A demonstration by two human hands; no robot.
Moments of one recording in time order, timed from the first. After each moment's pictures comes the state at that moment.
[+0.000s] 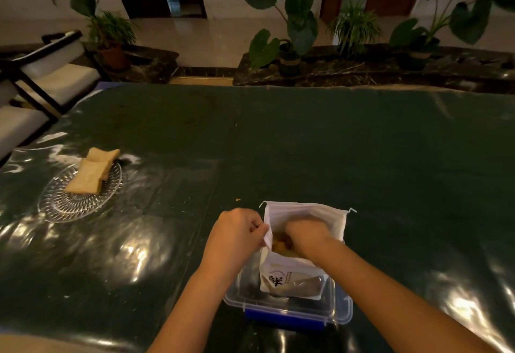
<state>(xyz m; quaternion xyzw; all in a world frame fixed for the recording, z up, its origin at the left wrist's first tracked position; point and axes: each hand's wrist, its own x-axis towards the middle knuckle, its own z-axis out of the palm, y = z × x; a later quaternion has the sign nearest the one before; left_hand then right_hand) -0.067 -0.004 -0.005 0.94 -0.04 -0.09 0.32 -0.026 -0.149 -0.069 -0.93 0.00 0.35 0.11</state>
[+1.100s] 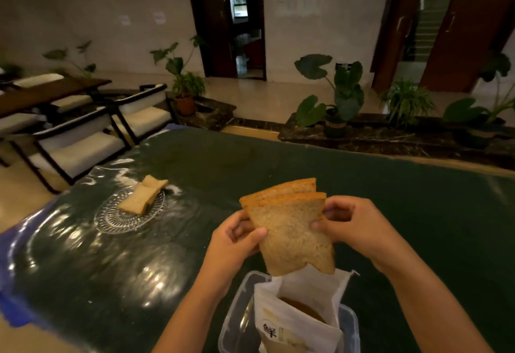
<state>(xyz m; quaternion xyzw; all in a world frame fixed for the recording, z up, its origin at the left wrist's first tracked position) -0.056 0.004 0.016 0.66 0.02 0.05 0.75 -0.018 -0.216 0.082 -0.80 -0.12 0.11 0.58</state>
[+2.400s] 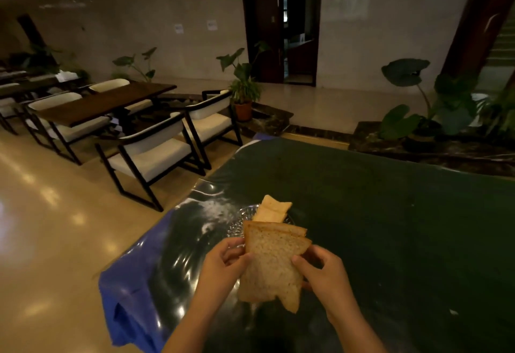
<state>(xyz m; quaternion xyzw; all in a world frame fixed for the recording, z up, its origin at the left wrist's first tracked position) -0.046 0.474 -0.010 0.74 0.18 0.08 0.64 0.001 0.286 -0.012 -0.72 -0.02 0.15 0.68</state>
